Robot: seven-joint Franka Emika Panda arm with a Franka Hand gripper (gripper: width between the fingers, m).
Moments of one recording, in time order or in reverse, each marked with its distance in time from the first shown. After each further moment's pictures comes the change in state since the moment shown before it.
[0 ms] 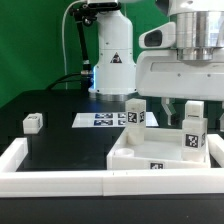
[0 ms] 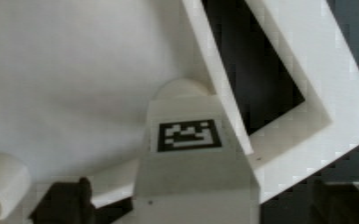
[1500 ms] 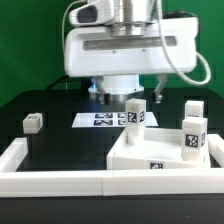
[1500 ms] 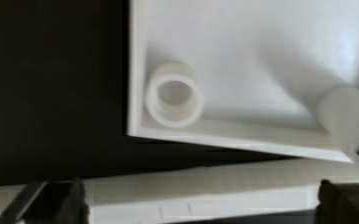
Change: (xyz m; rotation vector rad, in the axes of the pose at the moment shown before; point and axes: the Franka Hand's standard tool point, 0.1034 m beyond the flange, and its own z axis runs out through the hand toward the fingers) arm 0.038 0.123 -0.030 0.017 0.003 -0.560
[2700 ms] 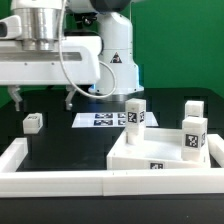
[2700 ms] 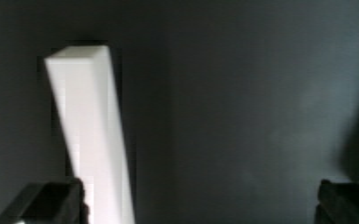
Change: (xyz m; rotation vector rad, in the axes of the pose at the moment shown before) arm -0.043 0.141 0.010 -0.034 -0.023 -0.025
